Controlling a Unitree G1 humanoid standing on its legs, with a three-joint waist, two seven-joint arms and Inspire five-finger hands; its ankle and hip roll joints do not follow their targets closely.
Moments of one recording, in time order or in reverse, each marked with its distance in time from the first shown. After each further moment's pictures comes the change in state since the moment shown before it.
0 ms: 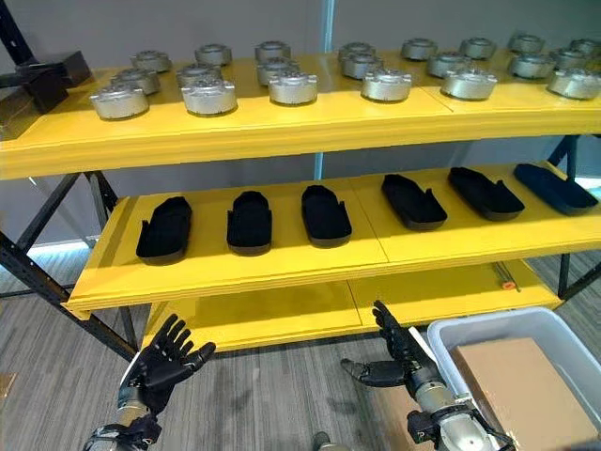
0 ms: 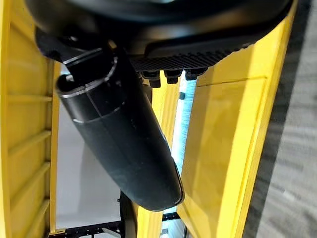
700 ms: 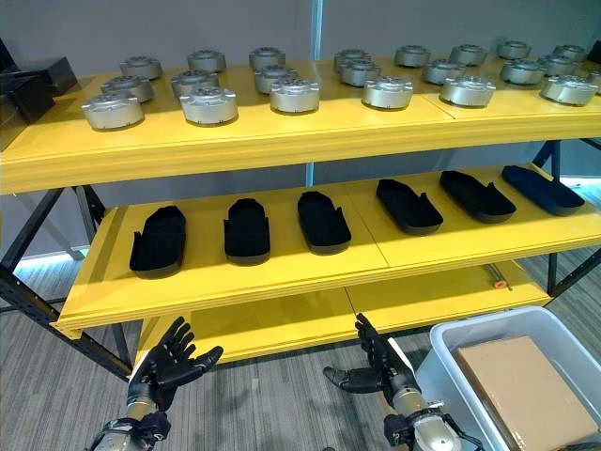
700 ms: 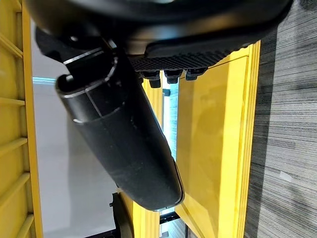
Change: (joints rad) left arm -0.053 0.001 -0.027 0.078 0.126 -0.018 0.082; right arm -0.066 0.042 0.126 0.085 0.021 0.025 -0.078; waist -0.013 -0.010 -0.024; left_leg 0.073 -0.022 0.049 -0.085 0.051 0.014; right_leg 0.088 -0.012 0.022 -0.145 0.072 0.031
